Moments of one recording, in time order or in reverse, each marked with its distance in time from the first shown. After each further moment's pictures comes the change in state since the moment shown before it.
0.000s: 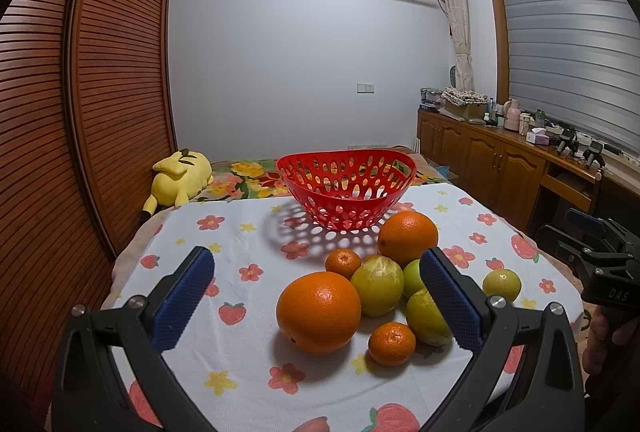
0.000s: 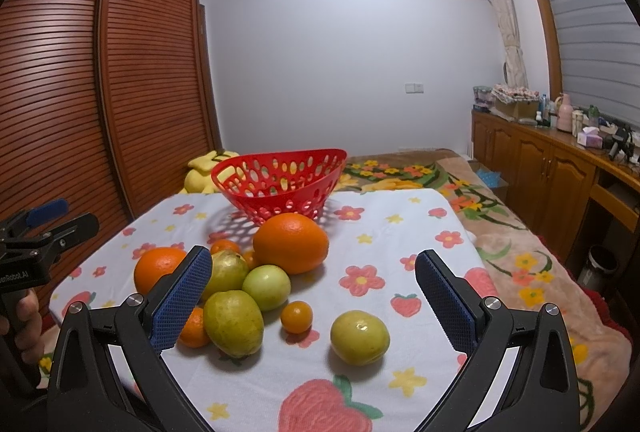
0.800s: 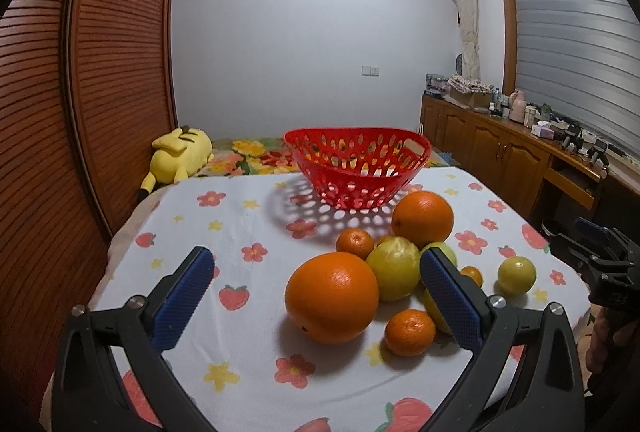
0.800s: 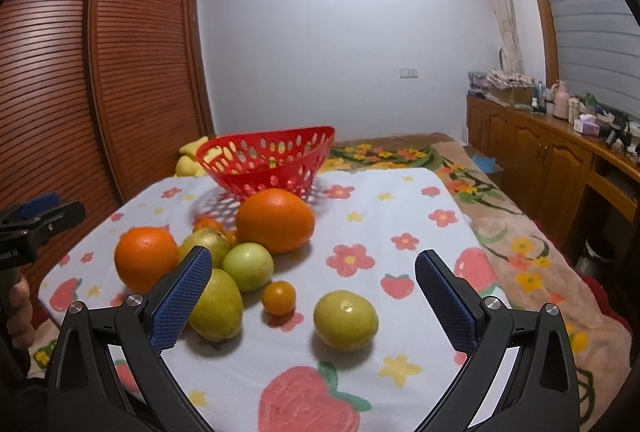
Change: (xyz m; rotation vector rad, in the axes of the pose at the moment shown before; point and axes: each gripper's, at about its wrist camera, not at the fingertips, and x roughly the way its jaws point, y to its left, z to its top) left arm 0.026 0.014 -0.014 -0.029 0.073 0.002; right arm 0.008 -0.011 -0.018 0.013 0.063 -0.019
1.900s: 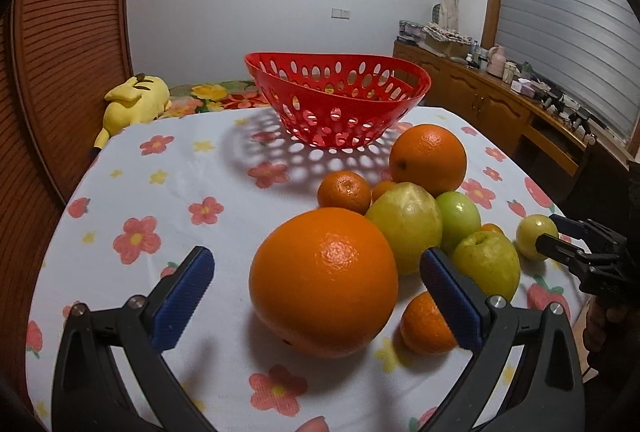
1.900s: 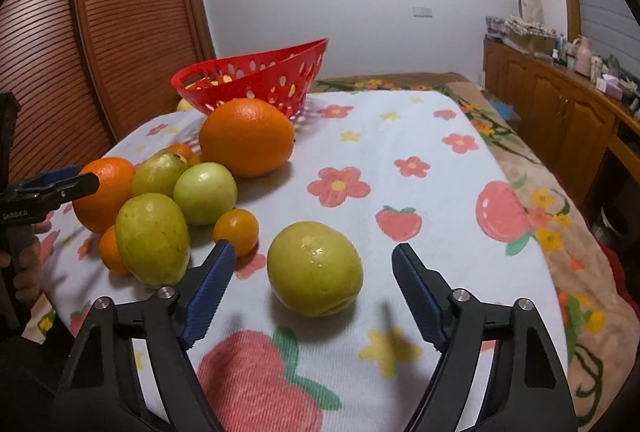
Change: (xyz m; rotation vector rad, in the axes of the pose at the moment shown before) left arm 0.080 0.006 -0.019 0.017 0.218 -0.145; right arm 0.060 -0.033 -0.032 0.012 0.234 0.070
